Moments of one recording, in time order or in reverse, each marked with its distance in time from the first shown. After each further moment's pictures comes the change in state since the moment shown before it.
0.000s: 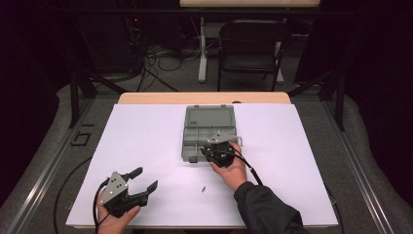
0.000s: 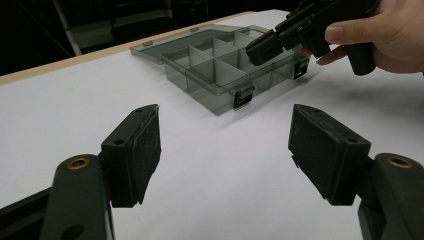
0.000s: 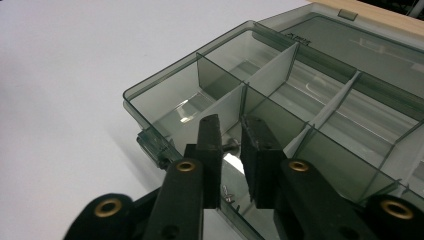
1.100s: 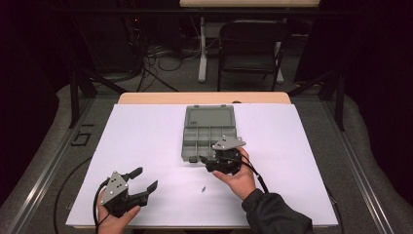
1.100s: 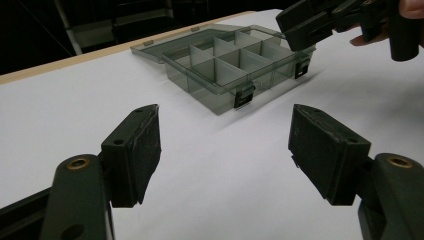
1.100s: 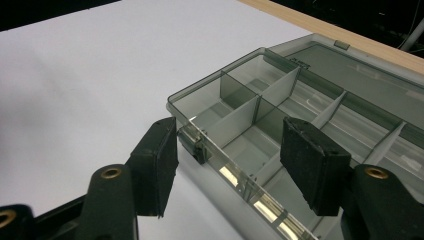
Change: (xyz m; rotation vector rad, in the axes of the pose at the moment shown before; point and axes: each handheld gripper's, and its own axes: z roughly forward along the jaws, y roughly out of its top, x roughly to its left) left arm 0.000 0.000 0.001 -0.004 0.006 -0.002; right arm 0.015 0.002 -0.043 -0.064 0.019 -0.049
